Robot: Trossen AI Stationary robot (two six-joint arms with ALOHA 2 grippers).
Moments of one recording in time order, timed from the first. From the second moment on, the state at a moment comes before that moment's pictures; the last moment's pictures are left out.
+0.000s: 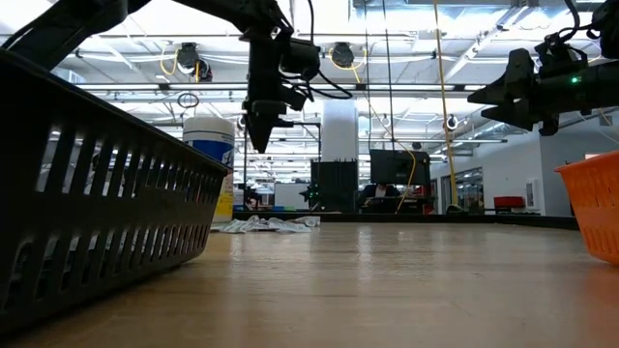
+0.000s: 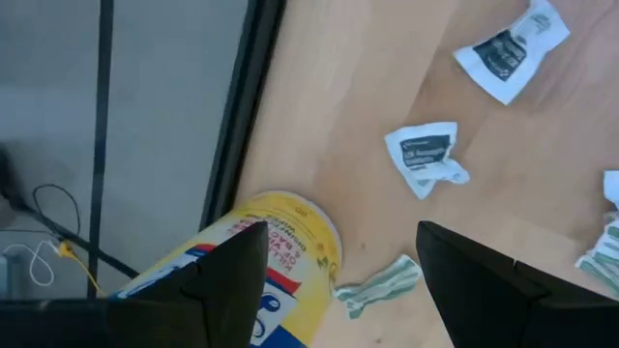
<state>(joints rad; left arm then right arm) 0.50 2.11 2.05 -1.40 -0.29 0.18 -0.21 0.02 0.02 0.13 0.63 0.19</state>
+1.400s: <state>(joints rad) 0.50 2.41 2.04 -1.39 -0.10 0.34 -0.21 0.02 0.02 0.13 0.63 0.19</state>
